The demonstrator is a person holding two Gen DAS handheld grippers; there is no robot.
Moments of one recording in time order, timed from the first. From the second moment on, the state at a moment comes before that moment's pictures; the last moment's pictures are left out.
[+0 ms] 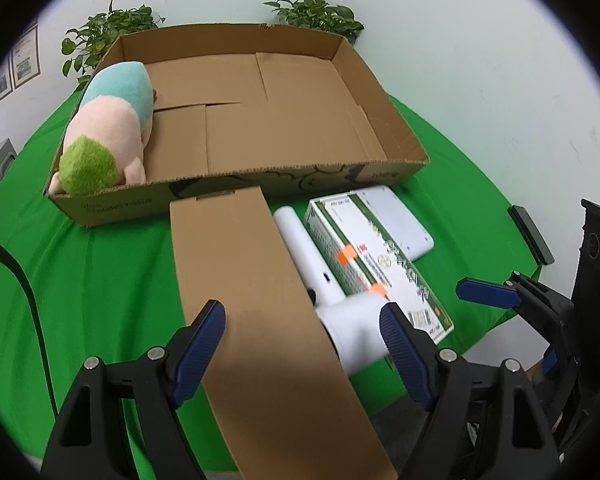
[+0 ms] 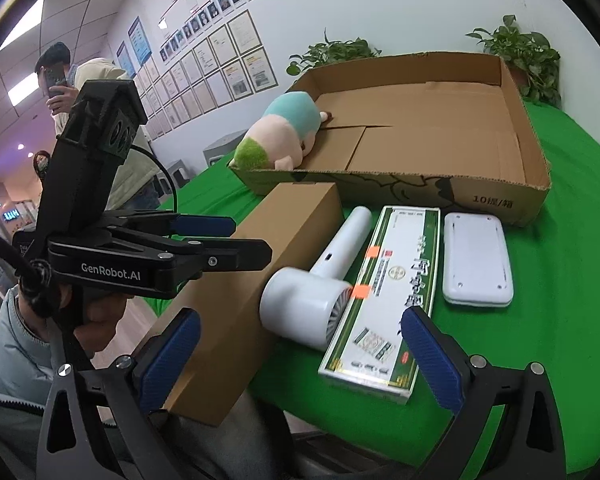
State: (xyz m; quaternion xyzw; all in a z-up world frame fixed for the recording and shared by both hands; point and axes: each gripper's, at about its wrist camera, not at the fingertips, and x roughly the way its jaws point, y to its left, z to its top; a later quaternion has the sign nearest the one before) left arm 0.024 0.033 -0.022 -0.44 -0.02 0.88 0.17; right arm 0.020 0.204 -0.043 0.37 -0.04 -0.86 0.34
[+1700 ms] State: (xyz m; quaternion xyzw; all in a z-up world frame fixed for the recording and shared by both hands) left arm 0.059 -0.018 -0.033 -0.44 -0.04 0.89 0.08; right arm 0.043 0.104 -0.066 0.38 -0.05 -0.79 0.47
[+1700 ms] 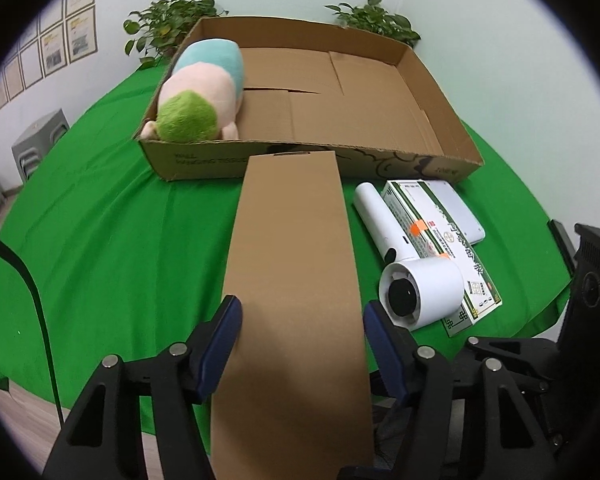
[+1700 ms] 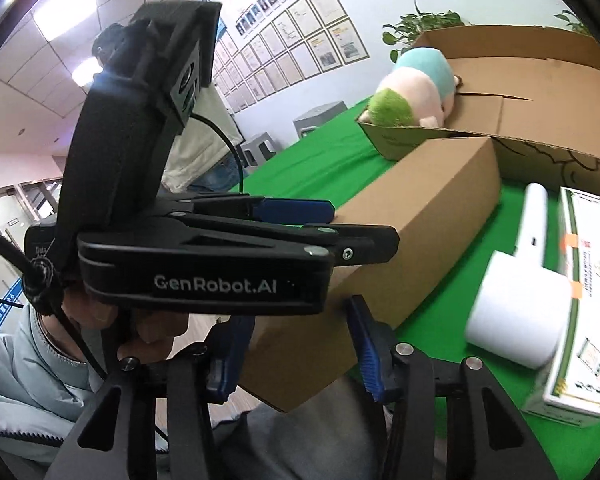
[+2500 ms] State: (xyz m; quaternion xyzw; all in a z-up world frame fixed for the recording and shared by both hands) left arm 0.066 -0.058 -0.059 -0.46 -0.15 0.86 0.13; right arm 0.015 0.093 -0.103 0.47 -0.12 -0.76 0.44
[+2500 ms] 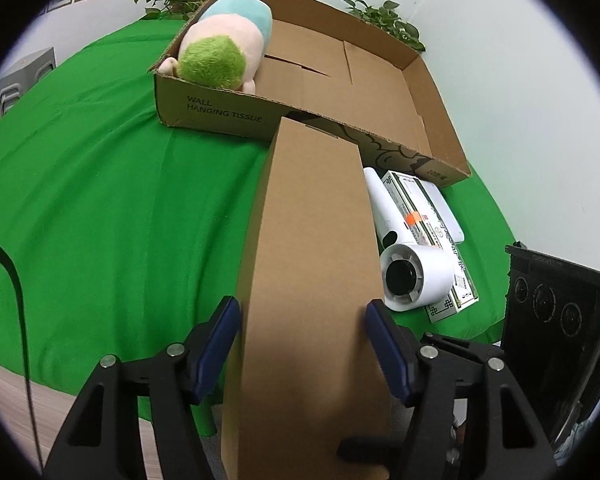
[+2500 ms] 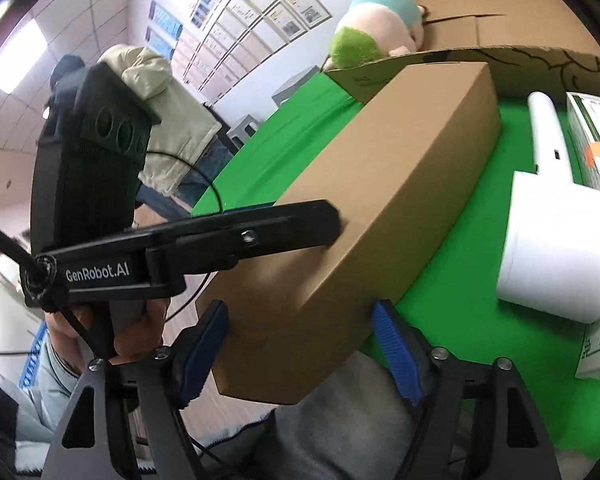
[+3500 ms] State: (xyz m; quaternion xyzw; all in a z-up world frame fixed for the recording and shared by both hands) left arm 0.072 -0.167 -0.117 -0.38 -0.51 0.74 0.22; right arm 0.022 -0.008 -0.015 0.40 -0.01 -0.79 0.47
